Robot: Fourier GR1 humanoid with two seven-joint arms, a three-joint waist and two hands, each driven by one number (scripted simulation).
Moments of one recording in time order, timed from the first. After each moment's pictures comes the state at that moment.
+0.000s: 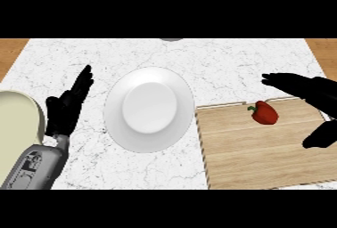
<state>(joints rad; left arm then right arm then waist) -0.28 0.34 -0.16 -1.39 0.09 0.18 0.09 -0.38 -0.81 0.22 -1.48 0.47 0.43 -0.34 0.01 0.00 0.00</state>
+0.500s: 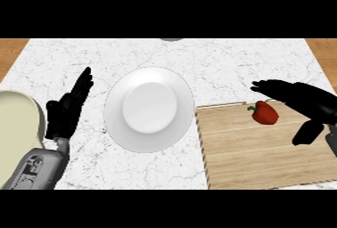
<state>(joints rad) -0.25 0.31 -0.13 -1.42 0.05 0.16 0.09 -0.42 -0.71 0.26 -1.32 0.70 0.41 -0.39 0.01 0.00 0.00</state>
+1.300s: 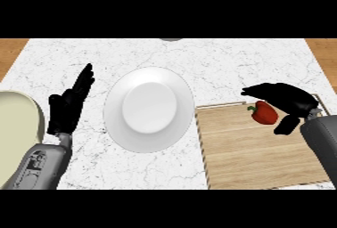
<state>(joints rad) -0.28 0.25 -0.06 -1.40 -0.02 0.11 0.11 -0.51 -0.54 0.23 -1.04 0.95 0.34 -0.48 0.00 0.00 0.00</state>
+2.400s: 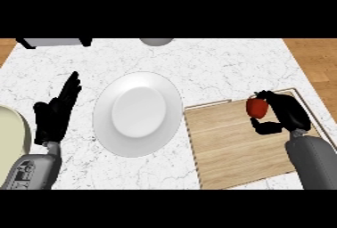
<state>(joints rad) -0.20 0.25 0.02 -1.43 -0.04 0.09 0.11 -0.37 -0.32 -0.04 -1.03 0.99 0.01 -0.10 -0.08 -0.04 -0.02</state>
